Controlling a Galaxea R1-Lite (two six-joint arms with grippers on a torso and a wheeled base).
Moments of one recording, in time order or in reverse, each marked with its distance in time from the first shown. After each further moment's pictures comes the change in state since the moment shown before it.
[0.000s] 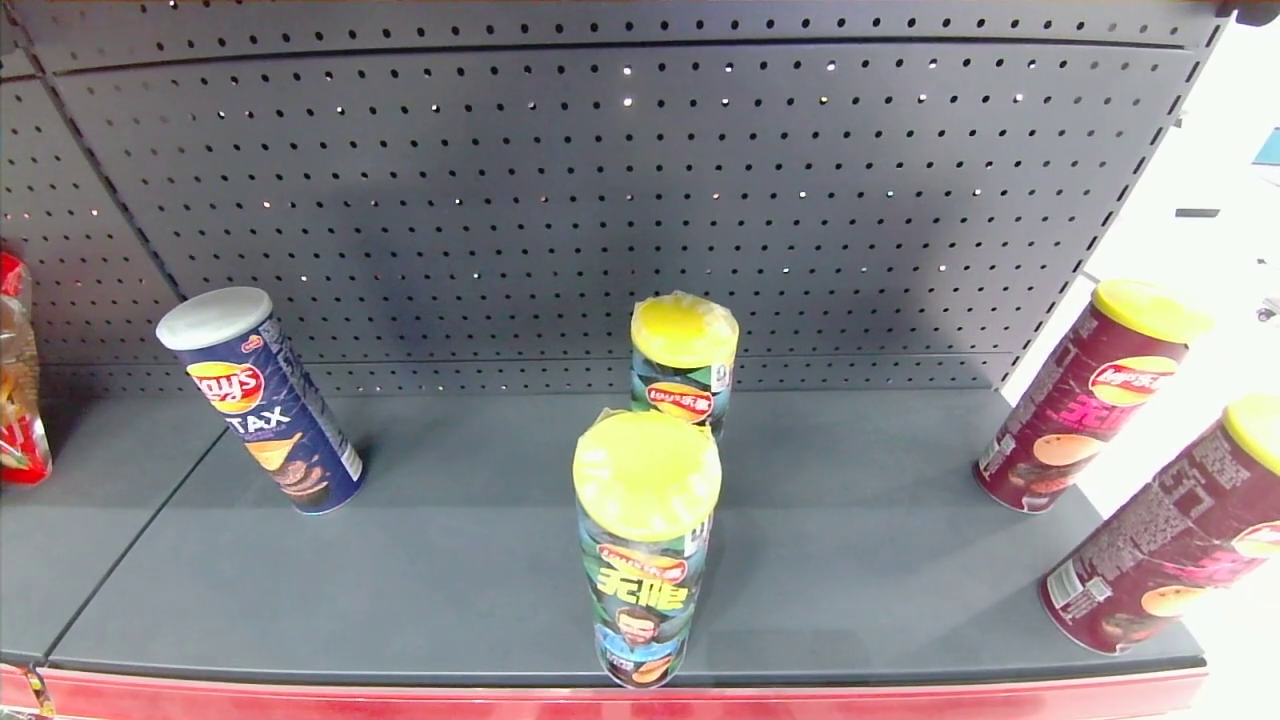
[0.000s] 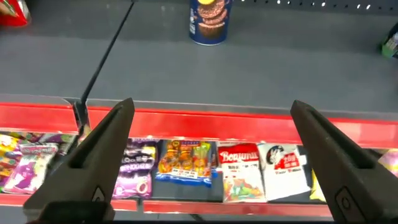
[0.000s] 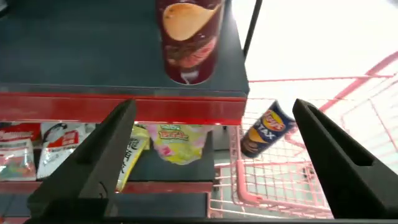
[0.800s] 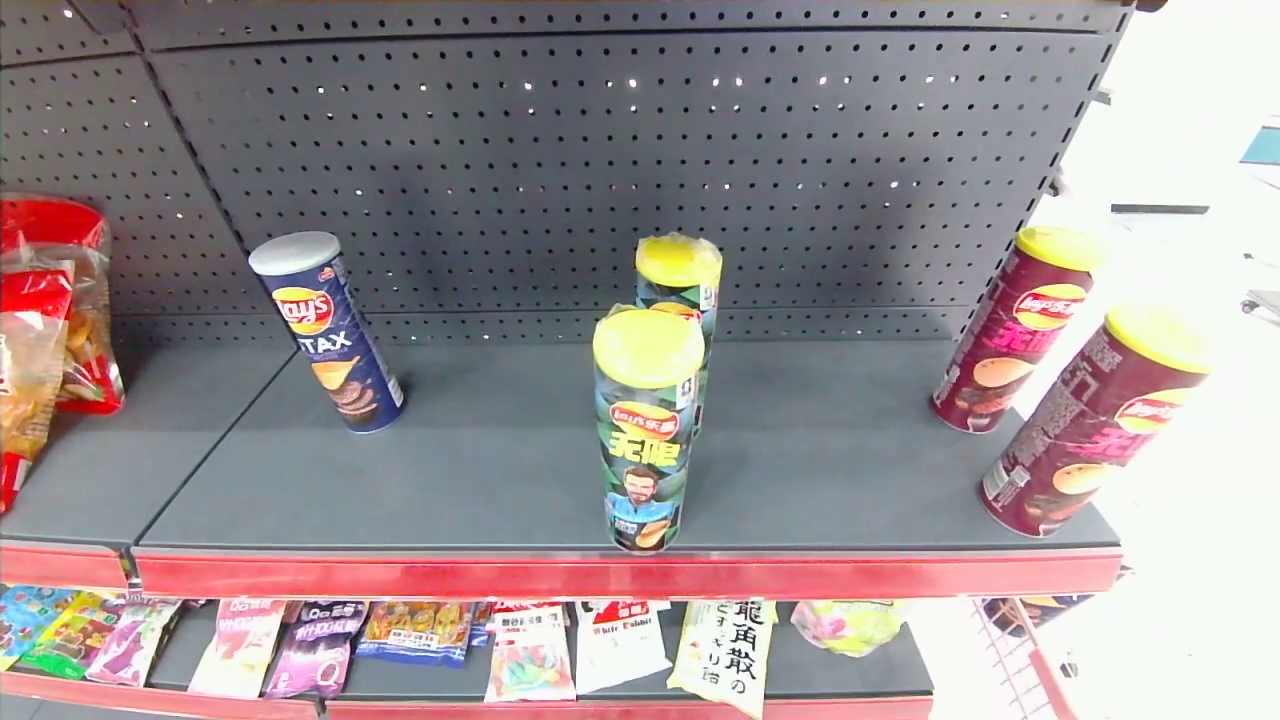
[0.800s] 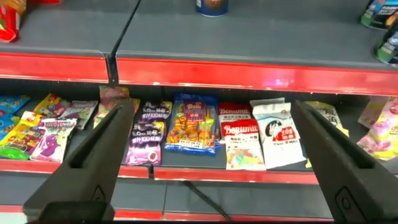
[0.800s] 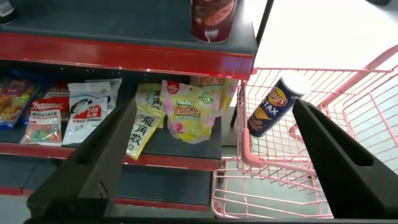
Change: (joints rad) left arm 0.001 0.001 0.000 0.000 0.006 0.004; right arm -0.001 -0.039 0.010 -0.003 0.031 -0.024
